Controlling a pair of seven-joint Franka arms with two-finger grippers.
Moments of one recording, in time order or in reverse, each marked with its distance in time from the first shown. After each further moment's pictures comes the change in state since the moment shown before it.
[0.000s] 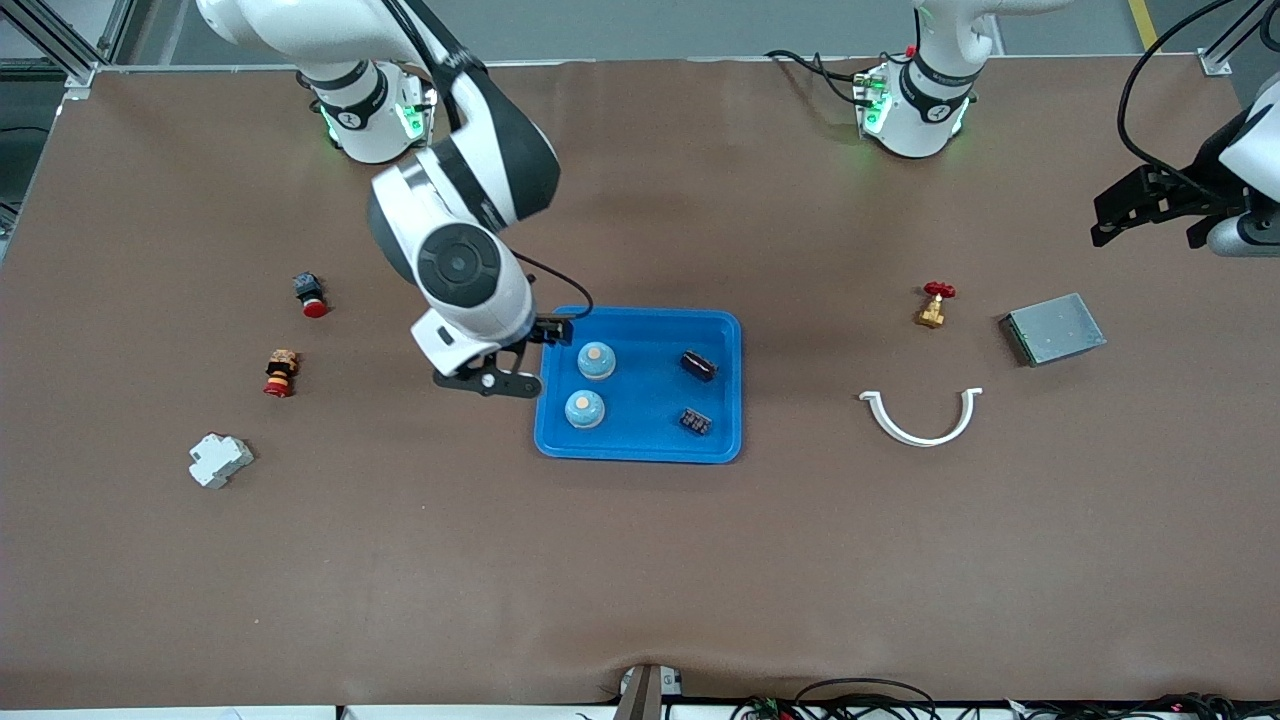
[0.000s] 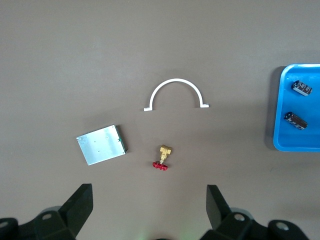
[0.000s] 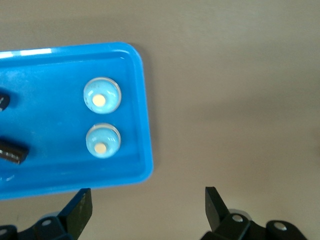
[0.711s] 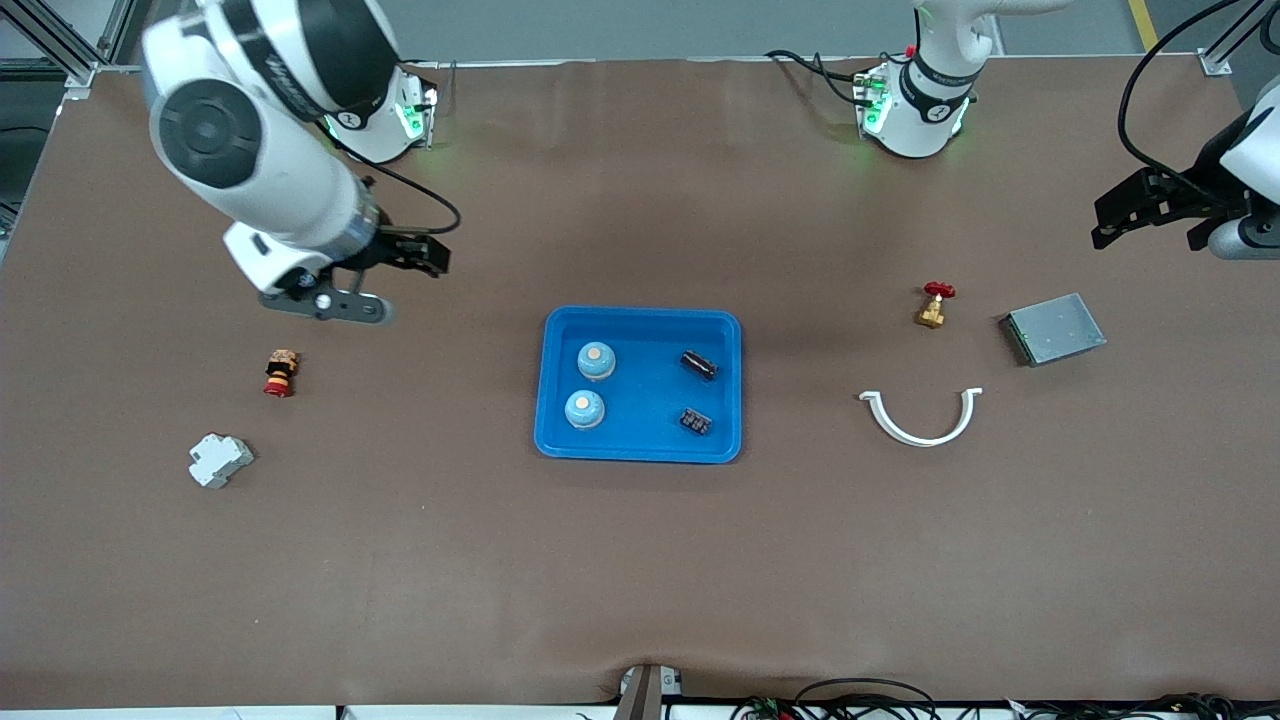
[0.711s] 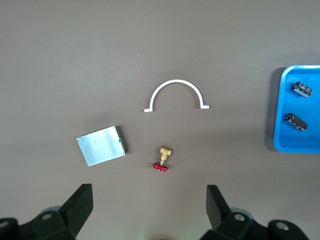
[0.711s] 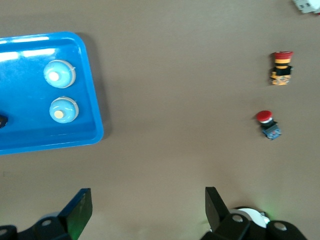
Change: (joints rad) left arm 0.002 0.003 0.000 0.000 0.000 0.005 0.000; right arm -0.169 -0.348 -0.003 -0.209 0.000 -0.140 -0.149
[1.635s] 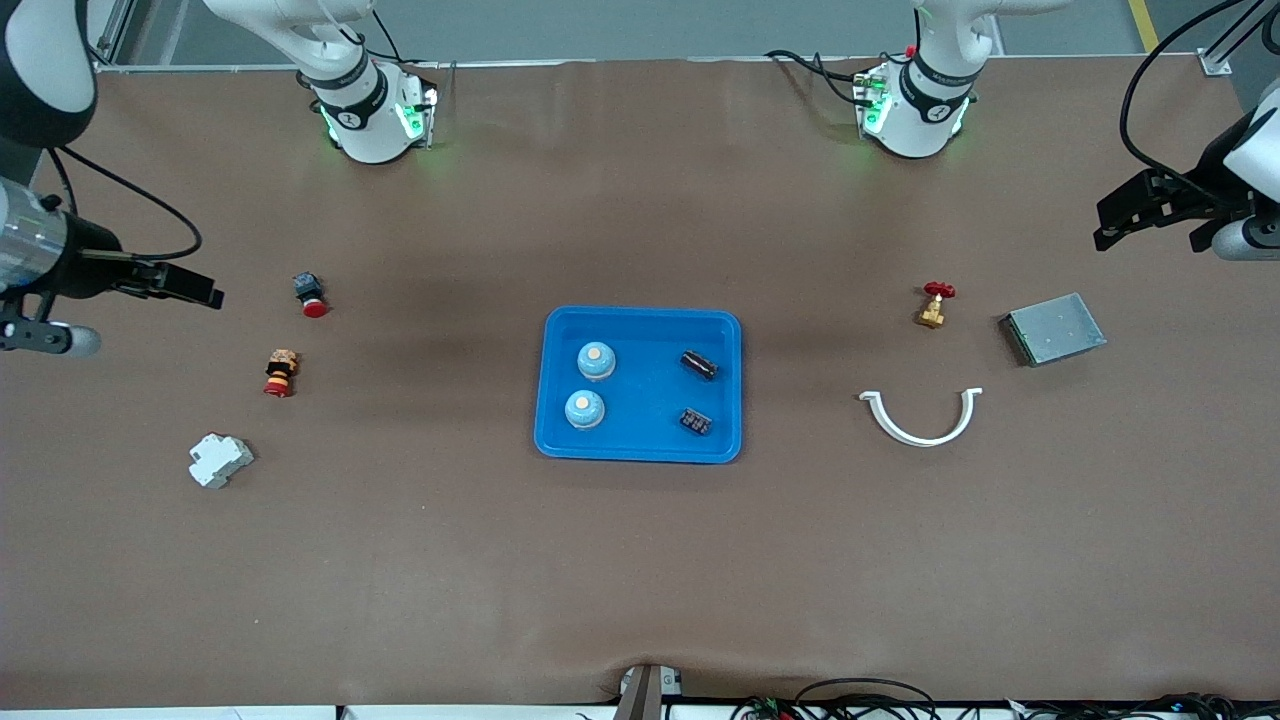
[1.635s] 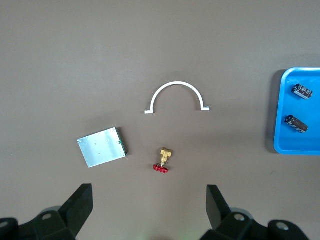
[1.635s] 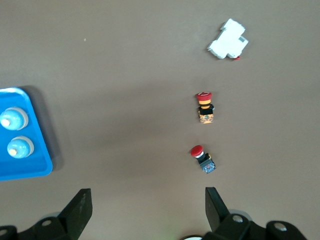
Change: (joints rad) left arm 0.002 0.000 0.001 0.000 0.000 0.007 0.000; right arm -0.423 -0.036 -0.003 -0.001 -0.001 0.030 -0.376
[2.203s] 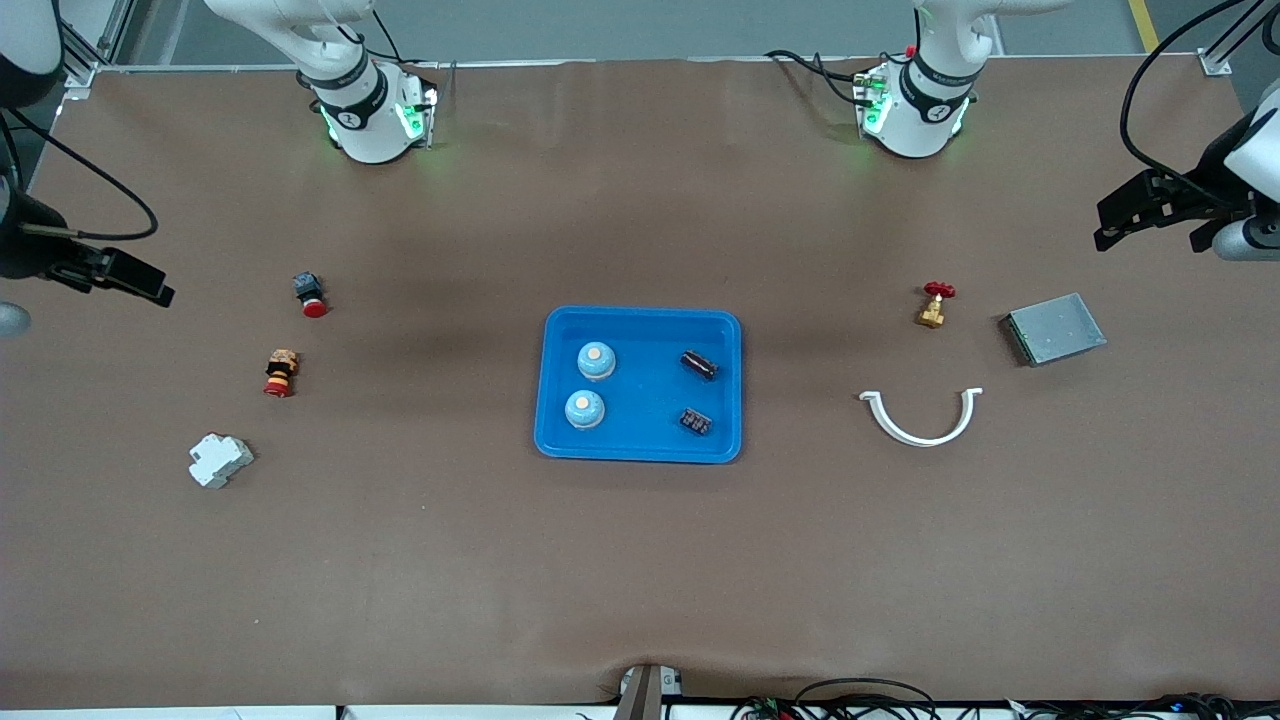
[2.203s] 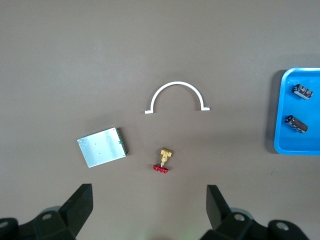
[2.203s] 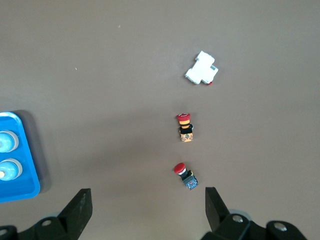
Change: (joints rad) left arm 0.000 0.000 0.000 0.000 0.000 0.000 0.000; right arm -0.004 -0.076 -0.003 0.001 -0.073 0.051 0.000
